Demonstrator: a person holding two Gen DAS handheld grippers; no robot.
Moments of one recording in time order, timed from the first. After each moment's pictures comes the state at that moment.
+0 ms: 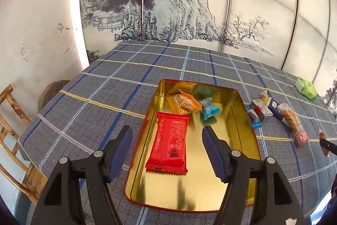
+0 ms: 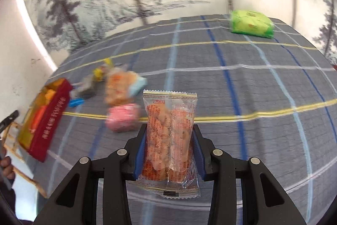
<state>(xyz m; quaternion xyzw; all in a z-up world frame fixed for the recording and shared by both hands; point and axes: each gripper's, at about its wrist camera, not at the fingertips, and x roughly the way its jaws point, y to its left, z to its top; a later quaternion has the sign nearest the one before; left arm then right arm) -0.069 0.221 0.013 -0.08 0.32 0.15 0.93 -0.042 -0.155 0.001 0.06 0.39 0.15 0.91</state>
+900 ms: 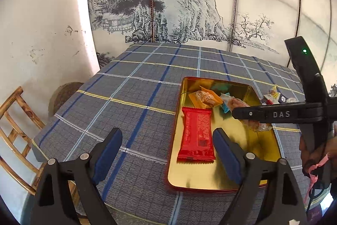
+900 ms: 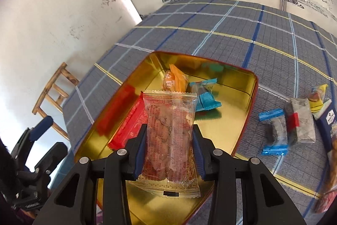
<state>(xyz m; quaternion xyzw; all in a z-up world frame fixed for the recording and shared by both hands) -0.099 0.246 0.014 -0.06 0.32 0.17 0.93 0.003 0.173 0.011 -0.04 0.47 0.39 0.79</state>
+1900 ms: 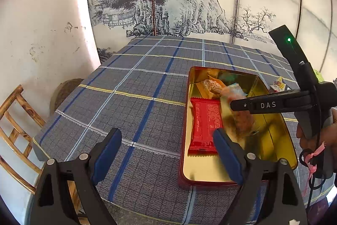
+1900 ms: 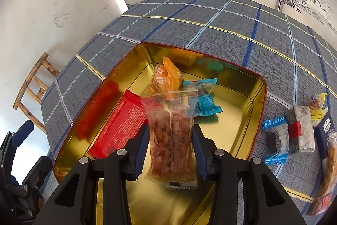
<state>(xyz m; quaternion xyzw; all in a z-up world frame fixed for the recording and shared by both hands) -0.100 0.254 0.000 -0.05 0.34 0.17 0.93 0.013 0.207 -0.001 -0.09 0.48 0.34 0.80</state>
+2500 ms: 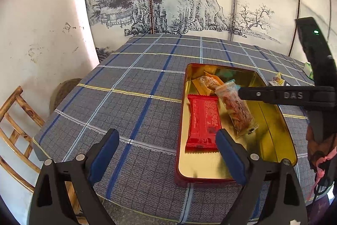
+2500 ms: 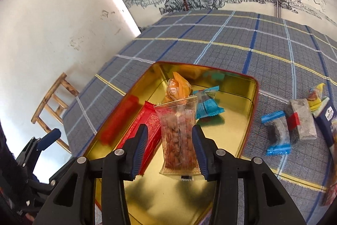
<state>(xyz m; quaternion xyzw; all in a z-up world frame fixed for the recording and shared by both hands) -0.100 0.249 -0.005 -0.04 0.34 0.17 0.92 -0.013 0.169 0.016 -0.01 0.42 0.39 0.82</state>
